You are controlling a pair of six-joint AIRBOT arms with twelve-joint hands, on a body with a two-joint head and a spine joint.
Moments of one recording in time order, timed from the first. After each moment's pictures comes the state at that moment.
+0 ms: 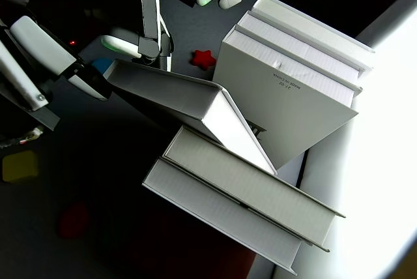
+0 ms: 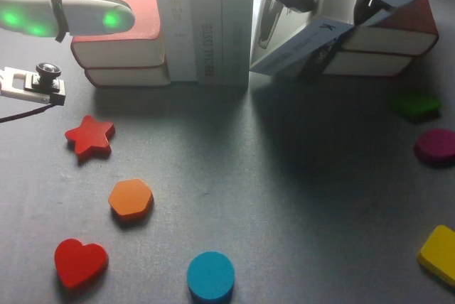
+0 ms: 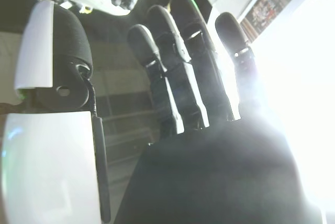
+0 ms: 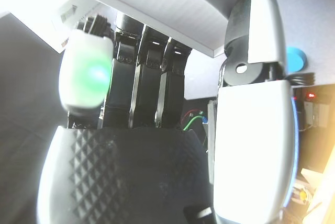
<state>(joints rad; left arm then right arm) 0.70 -1.10 1.57 0.40 -1.20 -0.68 0.11 -1.09 1.19 -2.50 0.69 0.70</state>
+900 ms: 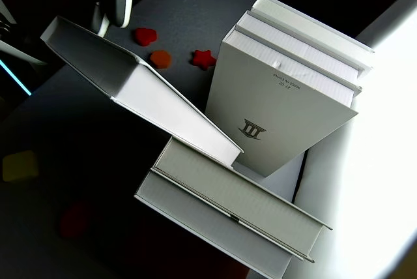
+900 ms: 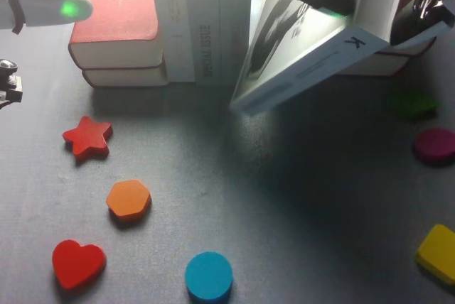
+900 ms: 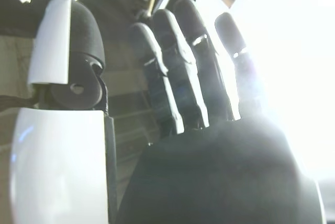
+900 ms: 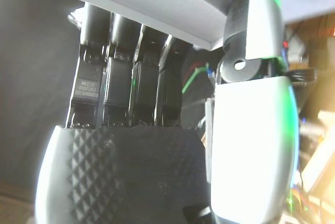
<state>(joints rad) 0.73 -1.01 1.53 0.38 -1.19 -0.68 0.21 -0.90 1.09 -2.17 0.84 0.67</state>
